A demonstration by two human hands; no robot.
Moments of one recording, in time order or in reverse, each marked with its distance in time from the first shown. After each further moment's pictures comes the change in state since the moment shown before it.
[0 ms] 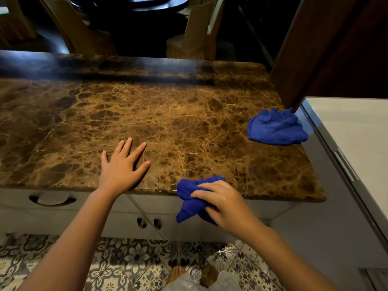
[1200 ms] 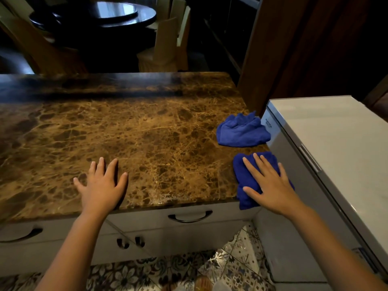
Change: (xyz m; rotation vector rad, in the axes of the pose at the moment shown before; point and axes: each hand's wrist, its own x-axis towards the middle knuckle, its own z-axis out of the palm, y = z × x) left_hand -0.001 0.040 0.001 -0.045 0.022 -0.180; right_hand -0.078 0.130 -0.077 -0.456 -0.019 0.524
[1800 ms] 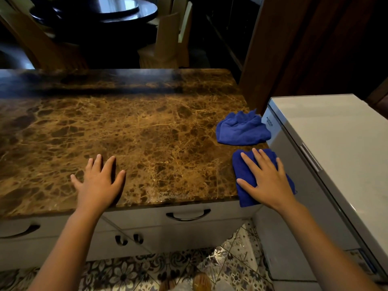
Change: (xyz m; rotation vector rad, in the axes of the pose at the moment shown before) left_hand -0.001 0.001 -0.007 0.002 -0.036 -0.003; right_hand 0.014 -0.008 0.000 0.000 0.095 0.057
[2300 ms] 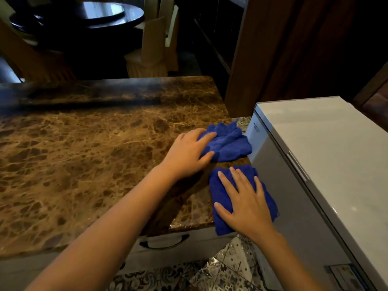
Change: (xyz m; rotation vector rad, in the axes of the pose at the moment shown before) left_hand 0.056 0.260 0.012 -0.076 0.057 0.911; right_hand -0.002 0.000 0.005 0.015 0.030 0.004
